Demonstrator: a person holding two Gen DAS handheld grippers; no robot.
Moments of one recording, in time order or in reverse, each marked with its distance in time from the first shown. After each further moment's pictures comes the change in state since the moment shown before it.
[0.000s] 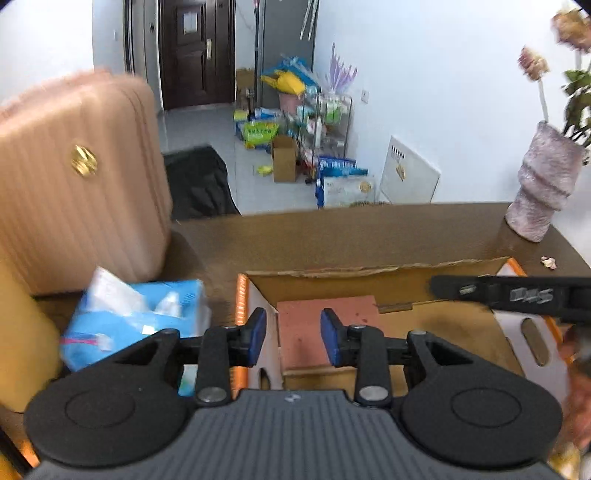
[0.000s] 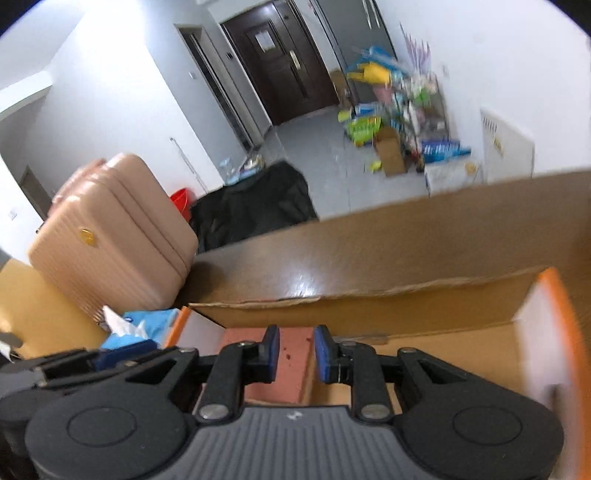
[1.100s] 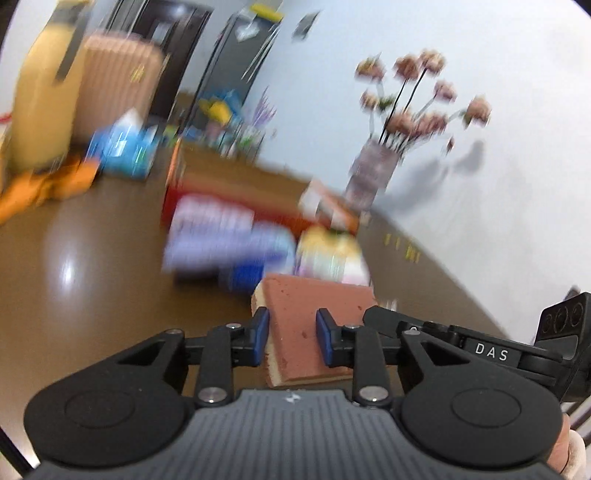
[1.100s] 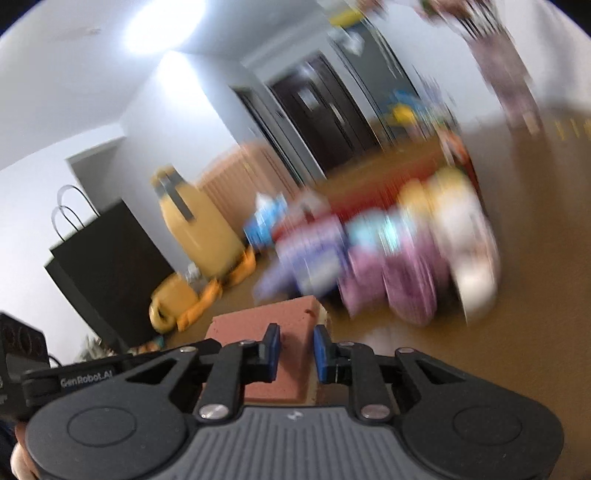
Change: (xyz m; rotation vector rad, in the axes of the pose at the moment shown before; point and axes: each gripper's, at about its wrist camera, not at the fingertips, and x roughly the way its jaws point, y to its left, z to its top) left arm -0.264 -0.029 -0.297 -0.171 -0.190 -0.399; right arm -0.274 0.045 -0.332 0.032 -0.254 0.230
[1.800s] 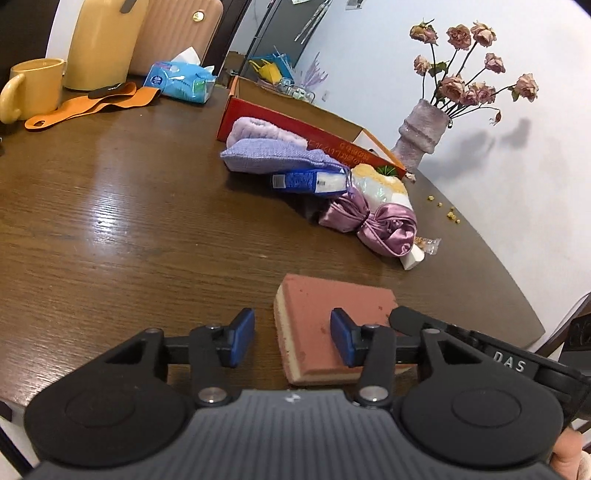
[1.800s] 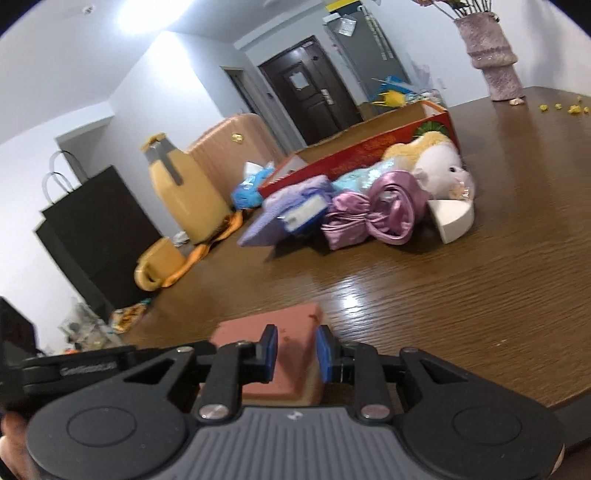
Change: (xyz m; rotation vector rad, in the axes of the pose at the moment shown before) left arm -0.013 0.010 -0.086 -0.120 0.143 0.146; right arm -0.019 -0.005 -0.082 0.037 0.125 -0.091
